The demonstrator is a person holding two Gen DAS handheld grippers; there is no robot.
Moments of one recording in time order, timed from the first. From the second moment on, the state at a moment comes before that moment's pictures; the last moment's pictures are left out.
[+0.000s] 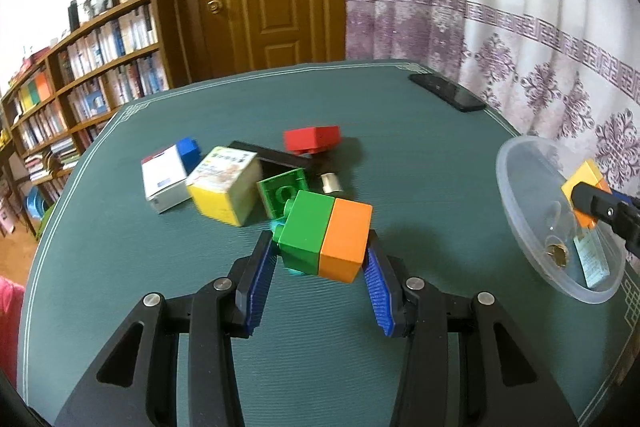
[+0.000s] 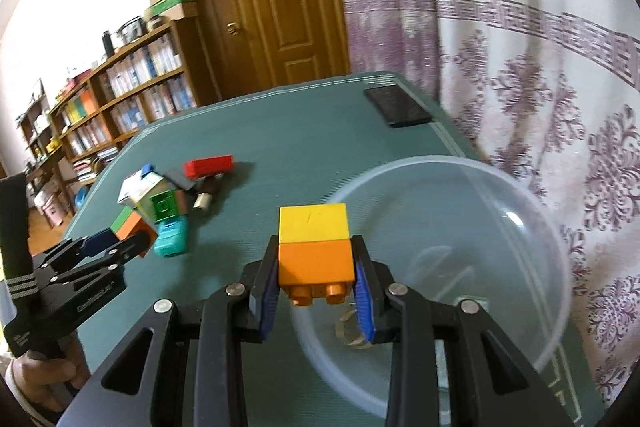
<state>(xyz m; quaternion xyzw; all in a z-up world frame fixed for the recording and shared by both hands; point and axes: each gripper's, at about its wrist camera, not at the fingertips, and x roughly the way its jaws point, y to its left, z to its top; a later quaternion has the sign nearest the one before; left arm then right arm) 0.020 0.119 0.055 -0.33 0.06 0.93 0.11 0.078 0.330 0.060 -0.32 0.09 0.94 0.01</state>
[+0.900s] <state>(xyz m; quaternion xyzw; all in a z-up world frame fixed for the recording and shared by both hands) 0.030 0.239 0.073 -0.33 0.10 0.91 0.25 0.101 0.430 0.044 -0.32 0.15 0.93 0.10</state>
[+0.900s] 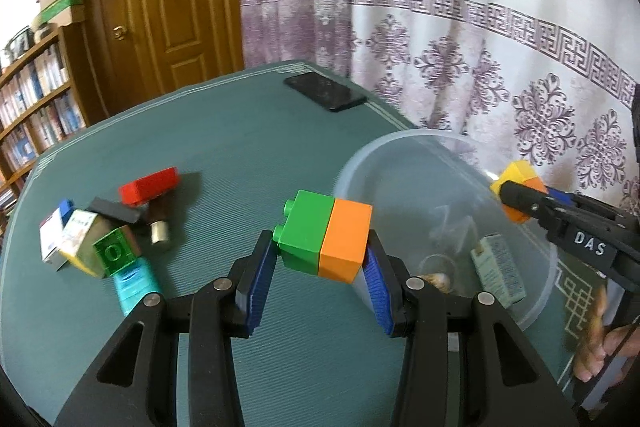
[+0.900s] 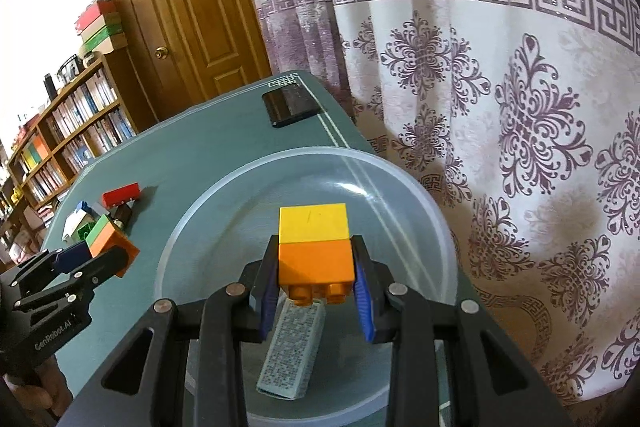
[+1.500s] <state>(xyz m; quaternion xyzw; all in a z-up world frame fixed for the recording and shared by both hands) 0.029 0.283 0.073 -0.33 0.10 0.89 0.30 0.102 0.449 0.044 -0.31 0.15 0.93 0.12</state>
